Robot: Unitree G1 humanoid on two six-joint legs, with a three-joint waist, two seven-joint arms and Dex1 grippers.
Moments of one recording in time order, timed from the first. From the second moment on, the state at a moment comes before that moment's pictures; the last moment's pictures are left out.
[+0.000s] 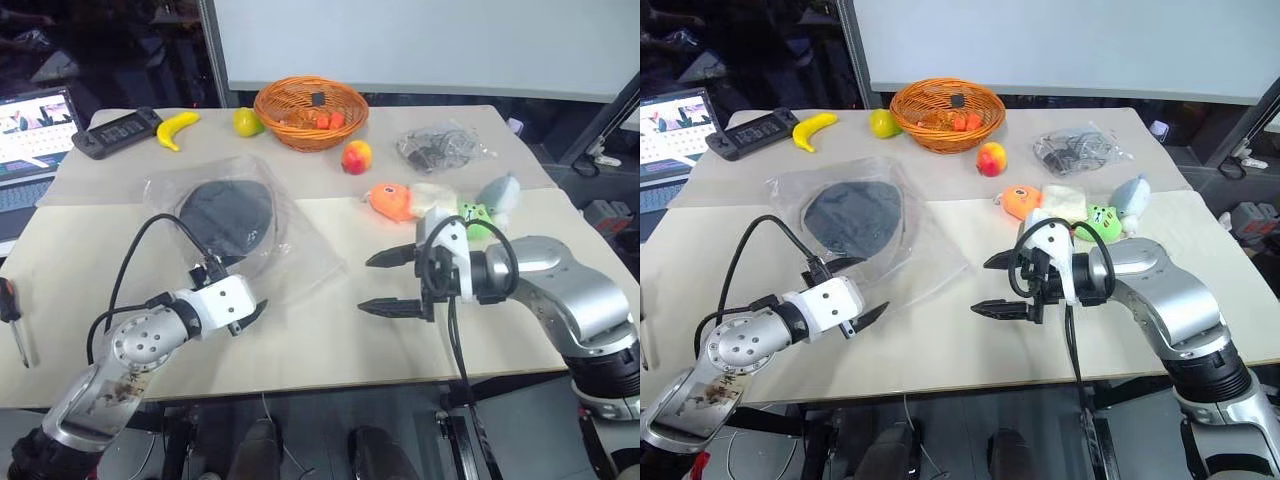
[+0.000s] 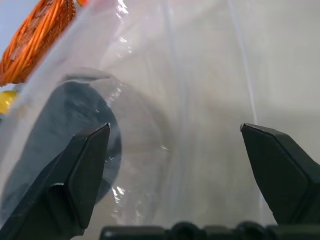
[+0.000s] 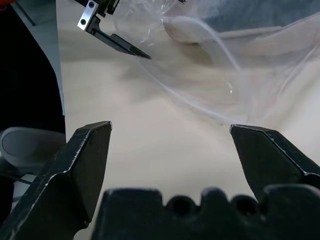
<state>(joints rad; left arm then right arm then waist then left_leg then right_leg) -0.07 0.85 -0.12 -0.57 0.08 0.37 -0.54 -0.57 -0.80 0.14 -0.36 0.53 0.75 1.06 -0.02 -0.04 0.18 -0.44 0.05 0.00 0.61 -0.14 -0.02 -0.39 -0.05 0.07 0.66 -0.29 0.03</state>
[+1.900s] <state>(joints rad) -0.50 0.63 0.02 -0.27 0.31 0.53 -0.41 -0.85 -0.21 0.48 -0.12 0.13 0.59 0.56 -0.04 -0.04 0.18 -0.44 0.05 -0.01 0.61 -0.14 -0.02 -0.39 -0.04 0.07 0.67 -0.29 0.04</state>
